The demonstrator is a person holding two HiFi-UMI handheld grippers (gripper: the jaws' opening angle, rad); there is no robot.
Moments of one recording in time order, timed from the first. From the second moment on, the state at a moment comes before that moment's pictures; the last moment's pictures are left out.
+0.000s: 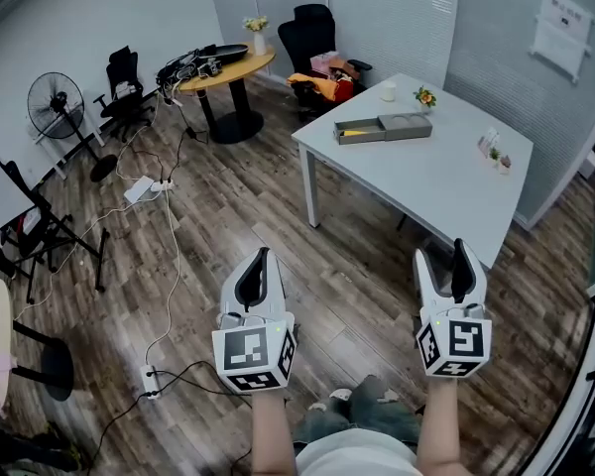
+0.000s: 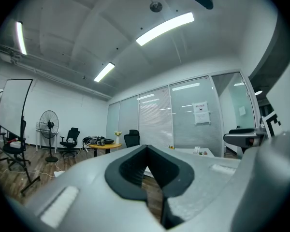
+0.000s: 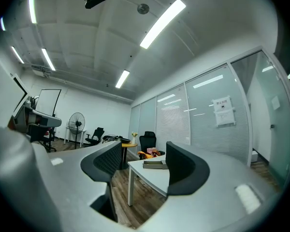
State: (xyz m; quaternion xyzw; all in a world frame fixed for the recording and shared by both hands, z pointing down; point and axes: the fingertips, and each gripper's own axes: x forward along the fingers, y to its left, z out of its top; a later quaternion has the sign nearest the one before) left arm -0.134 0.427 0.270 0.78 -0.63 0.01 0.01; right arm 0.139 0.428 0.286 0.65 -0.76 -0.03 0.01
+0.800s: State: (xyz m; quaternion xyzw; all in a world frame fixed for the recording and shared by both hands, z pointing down) left arm -0.125 0.298 0.293 0.76 -0.65 0.02 0.03; right arm 0.147 0.279 0.300 0.63 -0.78 -0.03 0.03
